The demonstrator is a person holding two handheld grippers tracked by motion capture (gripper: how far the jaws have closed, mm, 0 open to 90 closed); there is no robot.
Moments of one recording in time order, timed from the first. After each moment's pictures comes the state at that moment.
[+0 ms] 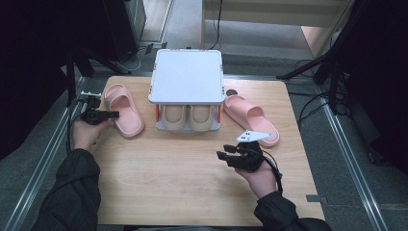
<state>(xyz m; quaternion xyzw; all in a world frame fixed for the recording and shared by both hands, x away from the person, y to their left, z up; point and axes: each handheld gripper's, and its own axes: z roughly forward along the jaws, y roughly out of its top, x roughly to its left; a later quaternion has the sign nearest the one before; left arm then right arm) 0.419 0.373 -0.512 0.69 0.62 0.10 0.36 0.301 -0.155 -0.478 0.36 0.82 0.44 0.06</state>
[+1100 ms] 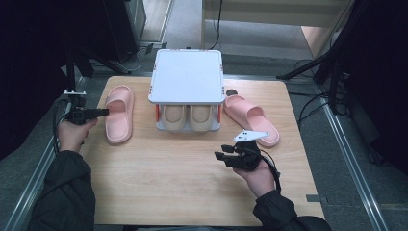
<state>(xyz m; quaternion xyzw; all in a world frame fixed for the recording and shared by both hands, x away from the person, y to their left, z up) 0.409 0.402 -0.500 0.66 0.64 0.14 0.36 0.302 -0.151 -0.479 0.36 0.82 0.44 0.06</state>
